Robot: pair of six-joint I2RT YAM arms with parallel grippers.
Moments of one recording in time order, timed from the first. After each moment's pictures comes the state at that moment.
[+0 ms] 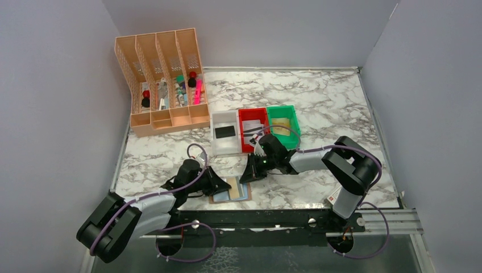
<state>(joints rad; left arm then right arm) -0.58 1.05 0.03 0.40 0.43 -1.14 0.82 1.77 0.71 0.25 -0.54 0.81</state>
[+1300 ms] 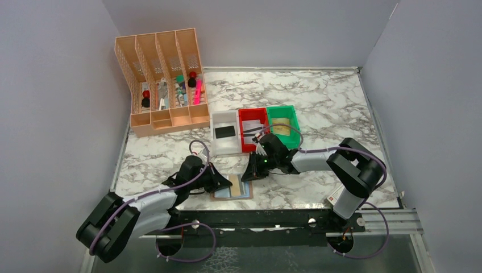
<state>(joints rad) -0.58 1.09 0.08 0.36 0.42 -1.10 0.82 1.72 0.71 0.17 -0.45 0.81</state>
